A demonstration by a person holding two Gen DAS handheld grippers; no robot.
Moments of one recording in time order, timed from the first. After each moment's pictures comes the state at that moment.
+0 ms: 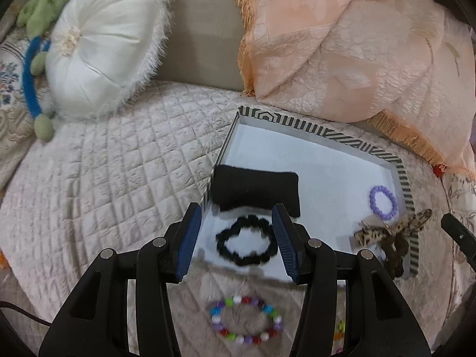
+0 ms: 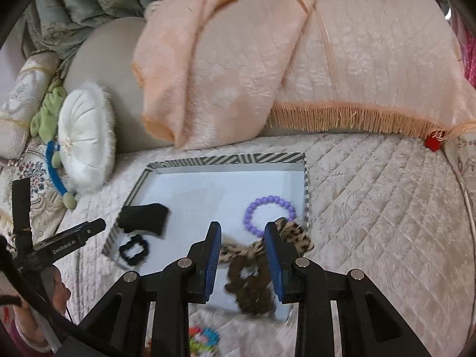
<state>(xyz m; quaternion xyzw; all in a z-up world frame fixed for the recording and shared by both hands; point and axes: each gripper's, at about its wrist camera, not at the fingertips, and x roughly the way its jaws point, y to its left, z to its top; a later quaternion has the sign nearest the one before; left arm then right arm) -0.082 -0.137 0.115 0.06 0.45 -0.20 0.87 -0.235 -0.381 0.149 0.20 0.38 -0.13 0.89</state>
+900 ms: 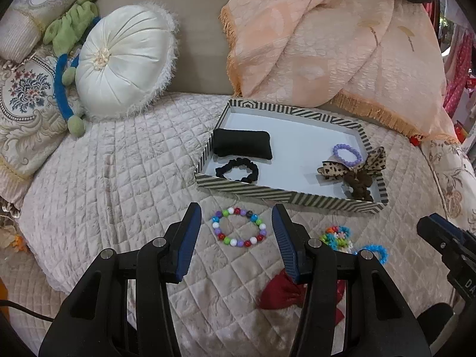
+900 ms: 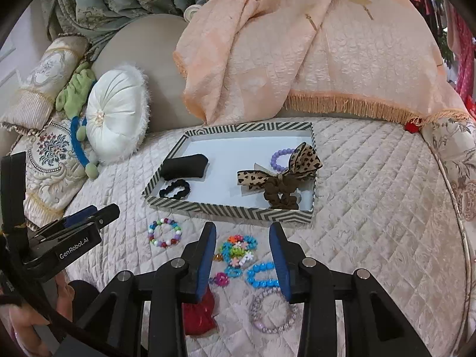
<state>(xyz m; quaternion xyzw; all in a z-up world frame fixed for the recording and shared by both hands) -0.220 -0.095 0.145 0.08 0.40 -0.21 0.89 -0.333 -0.286 0.168 0.18 0.38 -0.12 0.90</state>
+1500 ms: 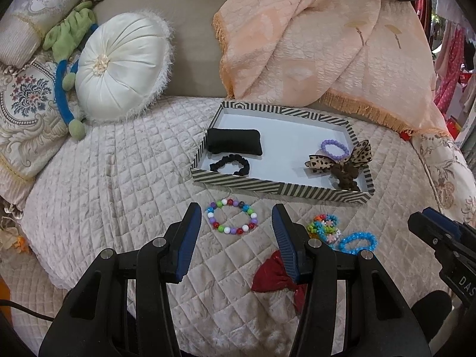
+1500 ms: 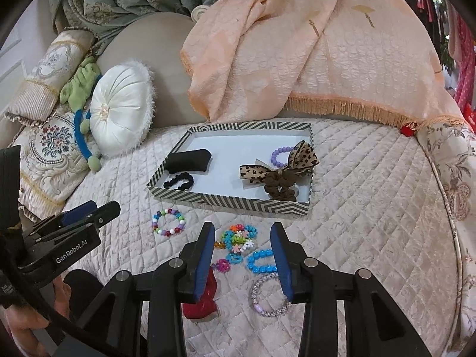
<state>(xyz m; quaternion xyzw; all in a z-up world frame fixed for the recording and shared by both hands) -0.245 -0.089 0.155 0.08 0.39 -0.23 0.89 -0.350 -0.274 0.179 0.16 0.38 -0.13 0.90</state>
